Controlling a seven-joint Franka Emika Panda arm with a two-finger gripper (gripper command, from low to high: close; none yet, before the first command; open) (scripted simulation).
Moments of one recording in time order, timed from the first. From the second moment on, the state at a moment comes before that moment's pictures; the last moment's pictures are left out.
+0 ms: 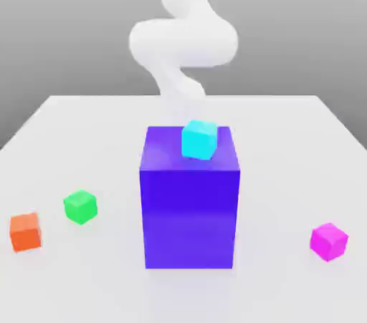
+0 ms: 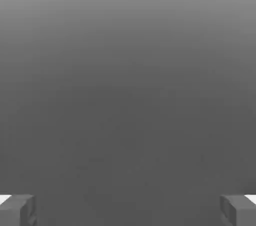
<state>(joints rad) 0.06 -0.73 -0.01 -2.32 0.05 2.33 0.78</state>
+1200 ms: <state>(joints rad) 0.59 0.25 0.10 -2.58 -0.09 2.84 1.06</state>
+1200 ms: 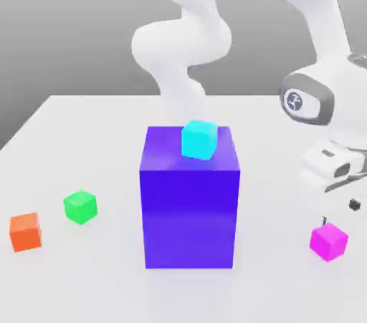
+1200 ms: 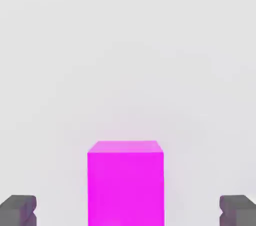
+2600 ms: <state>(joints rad) -0.11 -0.27 -0.40 -2.71 -0.13 2.60 0.22</state>
